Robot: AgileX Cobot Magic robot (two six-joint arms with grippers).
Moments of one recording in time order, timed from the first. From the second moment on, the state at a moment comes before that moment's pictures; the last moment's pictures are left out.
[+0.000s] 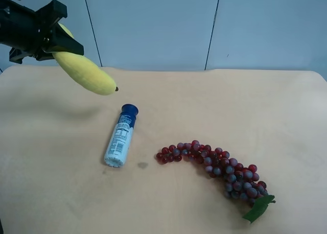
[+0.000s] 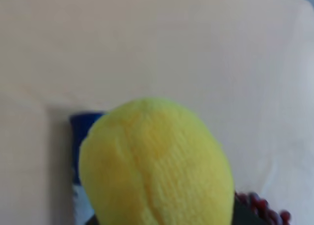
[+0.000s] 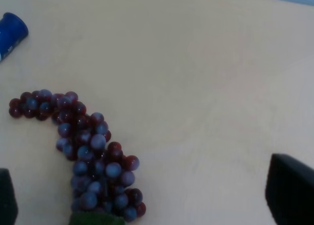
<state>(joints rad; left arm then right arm) -0.04 1.49 -1.05 -0.90 0.65 0.47 0.50 0.00 -0.51 -0.13 1.08 0.09</state>
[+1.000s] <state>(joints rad) 0.12 1.86 -1.11 -1.09 0.39 0.51 0.50 0.00 -0.51 -0.13 1.08 0.09</state>
